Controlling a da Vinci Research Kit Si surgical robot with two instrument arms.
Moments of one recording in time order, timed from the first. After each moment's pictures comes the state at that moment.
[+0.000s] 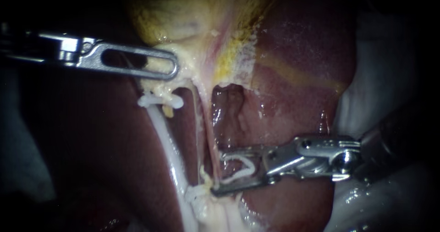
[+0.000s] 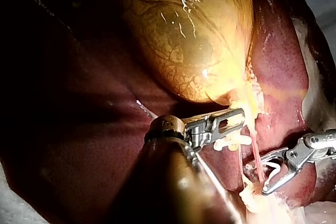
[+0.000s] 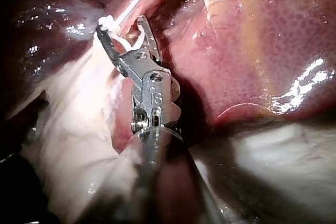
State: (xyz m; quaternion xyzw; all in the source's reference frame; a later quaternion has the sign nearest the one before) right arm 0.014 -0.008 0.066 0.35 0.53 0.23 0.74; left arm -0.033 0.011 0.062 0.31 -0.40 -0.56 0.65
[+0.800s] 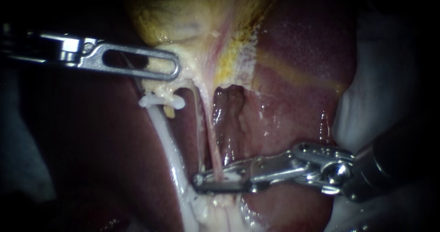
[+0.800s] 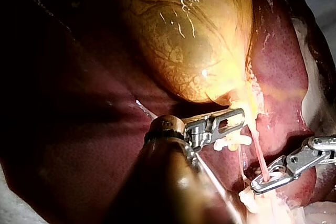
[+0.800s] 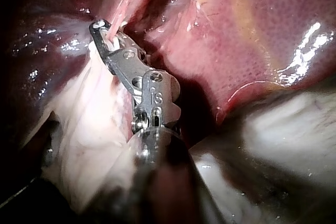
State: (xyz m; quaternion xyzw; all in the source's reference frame) right arm 0.014 -0.009 0.065 0.40 0.52 0.25 0.72; left arm -0.033 0.011 0.062 0.31 -0.40 -0.56 0.65
